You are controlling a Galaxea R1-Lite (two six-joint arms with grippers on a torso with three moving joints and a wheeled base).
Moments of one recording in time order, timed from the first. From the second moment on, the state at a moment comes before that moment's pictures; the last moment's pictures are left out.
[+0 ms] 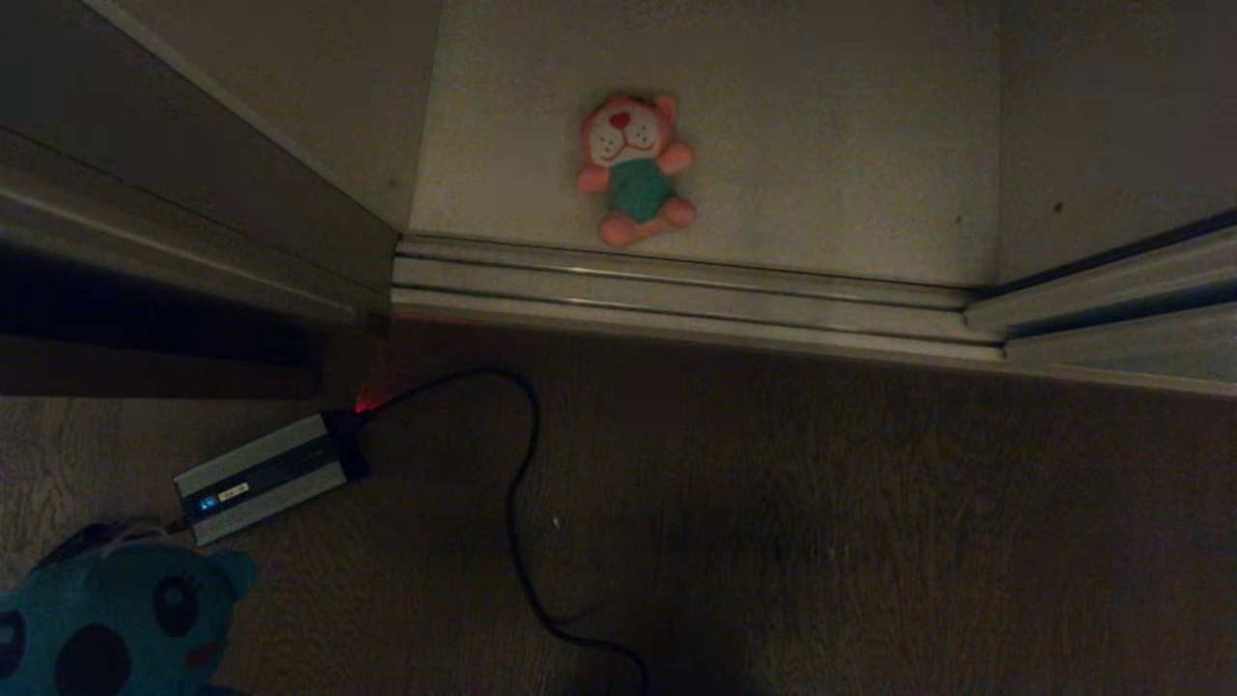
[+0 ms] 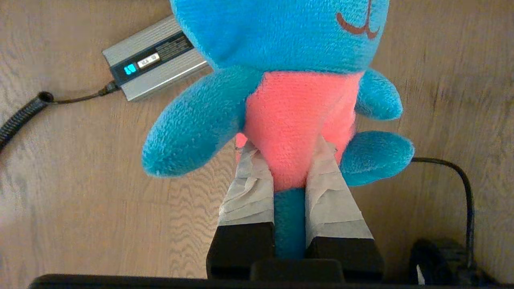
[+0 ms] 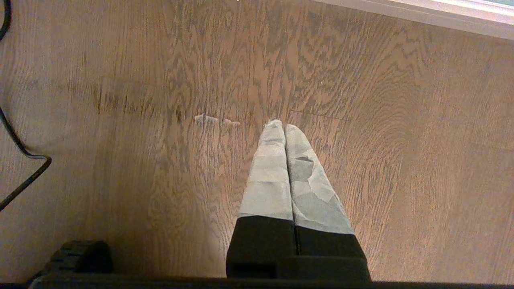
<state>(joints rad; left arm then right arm) -0.02 0.00 -0.03 0.06 -0.01 0.03 0.00 0.00 0.00 0.01 0.01 -0.02</state>
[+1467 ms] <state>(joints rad) -0.02 0.00 -0.02 0.05 0.00 0.01 0.00 0.00 0.00 0.01 0.01 -0.02</state>
